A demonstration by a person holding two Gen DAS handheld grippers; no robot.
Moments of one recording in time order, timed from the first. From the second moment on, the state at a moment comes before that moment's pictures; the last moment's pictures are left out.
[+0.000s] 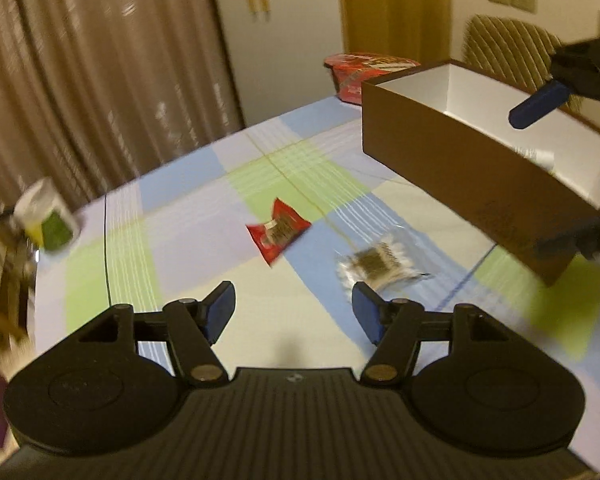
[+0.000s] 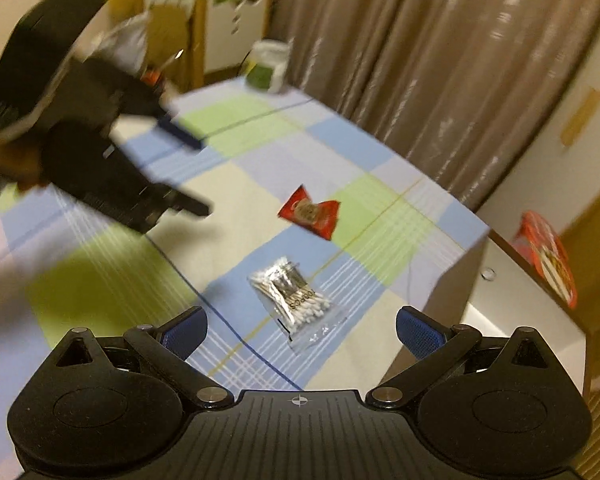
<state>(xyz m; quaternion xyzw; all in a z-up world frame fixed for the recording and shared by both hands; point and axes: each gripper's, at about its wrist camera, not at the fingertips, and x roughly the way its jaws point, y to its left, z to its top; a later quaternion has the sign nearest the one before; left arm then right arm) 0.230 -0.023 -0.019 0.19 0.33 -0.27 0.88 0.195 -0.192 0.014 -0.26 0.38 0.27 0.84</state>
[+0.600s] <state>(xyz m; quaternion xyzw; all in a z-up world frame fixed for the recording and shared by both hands) 0.330 -0.036 -0.083 0.24 0.32 -0.34 0.85 0.278 -0.145 -0.078 -0.43 0.43 0.34 0.72</state>
